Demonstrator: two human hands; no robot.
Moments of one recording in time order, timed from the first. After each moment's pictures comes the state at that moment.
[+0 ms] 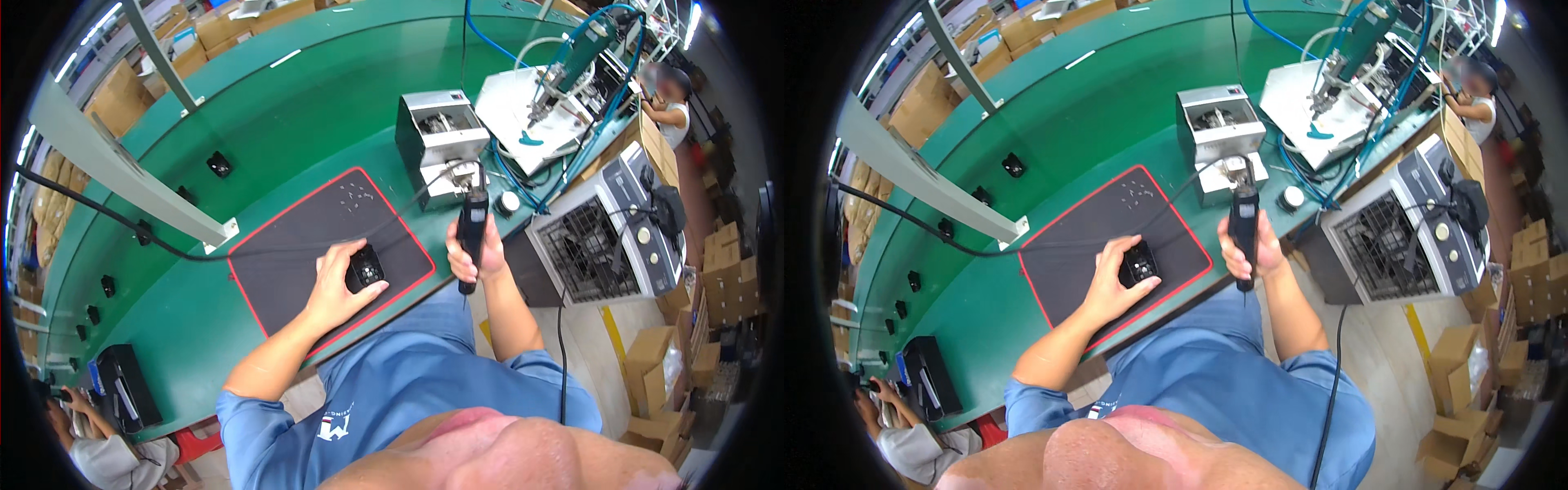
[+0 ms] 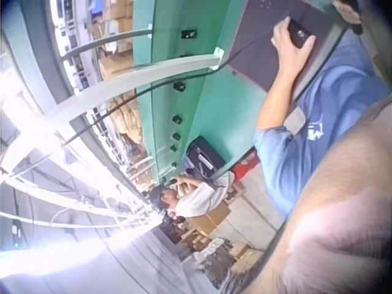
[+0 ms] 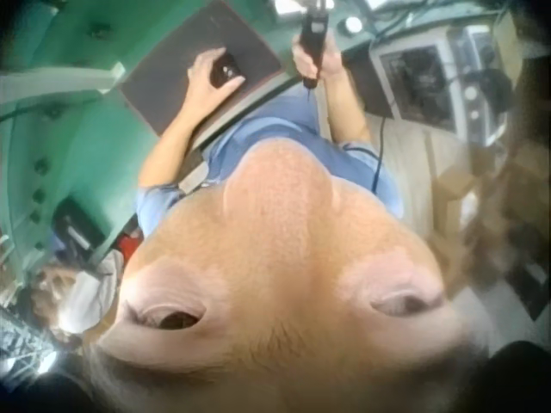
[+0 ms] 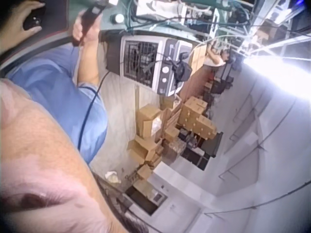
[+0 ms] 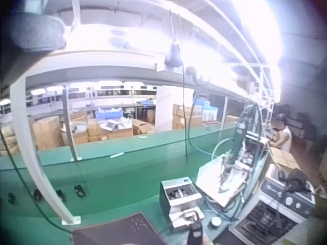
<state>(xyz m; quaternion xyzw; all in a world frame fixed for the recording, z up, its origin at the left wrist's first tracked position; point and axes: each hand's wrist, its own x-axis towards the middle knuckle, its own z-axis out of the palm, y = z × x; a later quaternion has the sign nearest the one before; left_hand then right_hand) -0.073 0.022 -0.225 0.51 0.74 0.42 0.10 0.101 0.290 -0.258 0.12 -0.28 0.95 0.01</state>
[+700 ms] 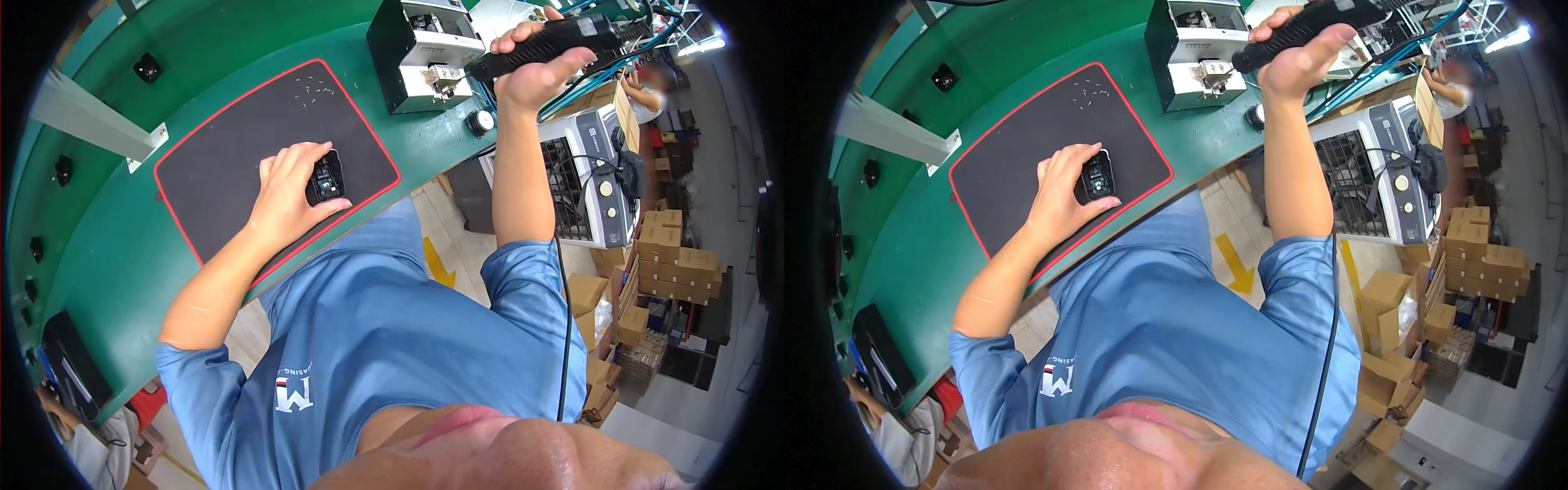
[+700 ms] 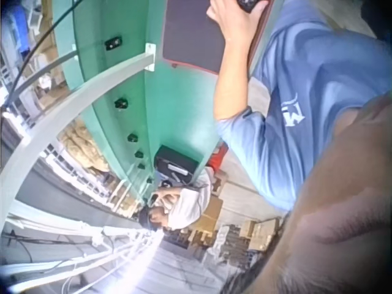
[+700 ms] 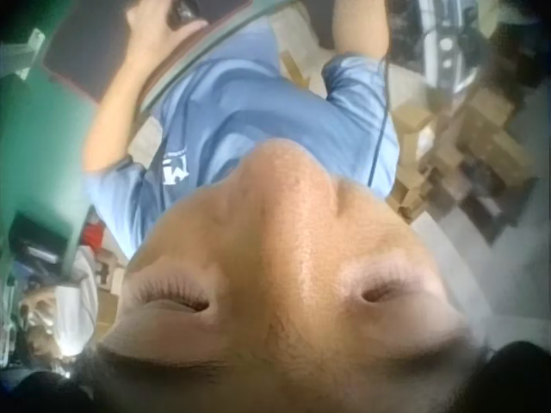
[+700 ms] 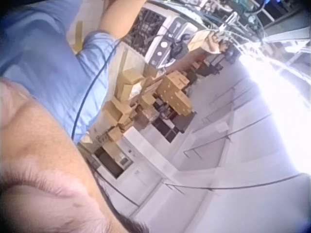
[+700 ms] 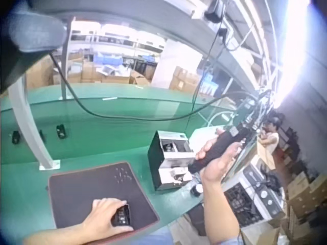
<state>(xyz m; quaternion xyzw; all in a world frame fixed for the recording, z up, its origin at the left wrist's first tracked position) -0.076 0.024 -0.224 0.55 0.74 0.38 0.07 0.013 0.337 -0.094 -0.07 -0.60 0.53 0.59</state>
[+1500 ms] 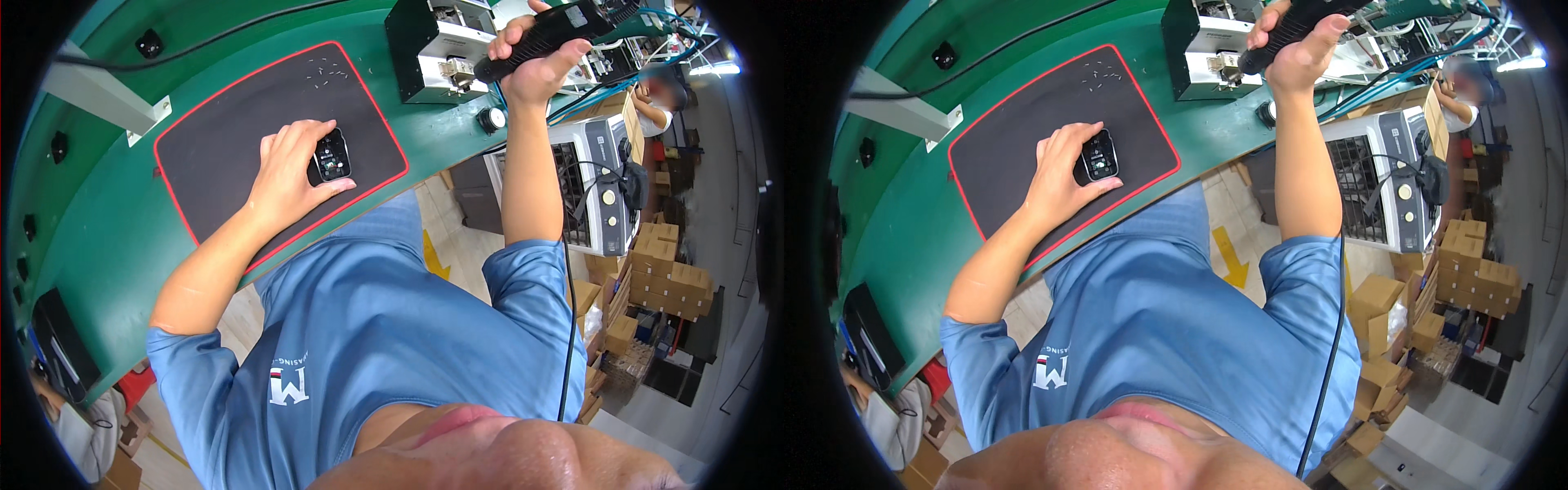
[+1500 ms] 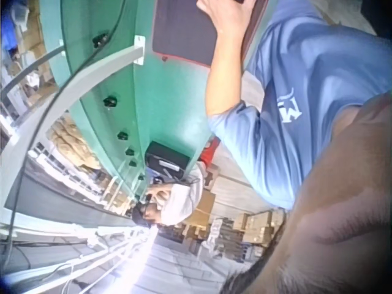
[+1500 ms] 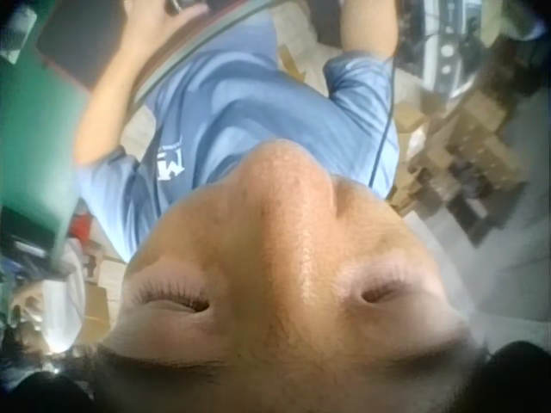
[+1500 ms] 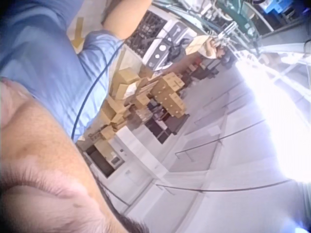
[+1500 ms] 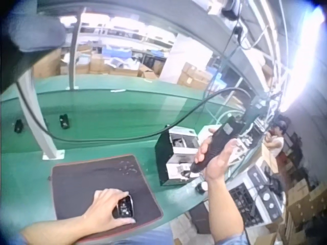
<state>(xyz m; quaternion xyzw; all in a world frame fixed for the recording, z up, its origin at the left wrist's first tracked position) -0.079 0.022 -0.223 0.53 0.74 0.41 0.07 0.007 0.327 -0.104 -0.06 -0.64 0.62 0.46</state>
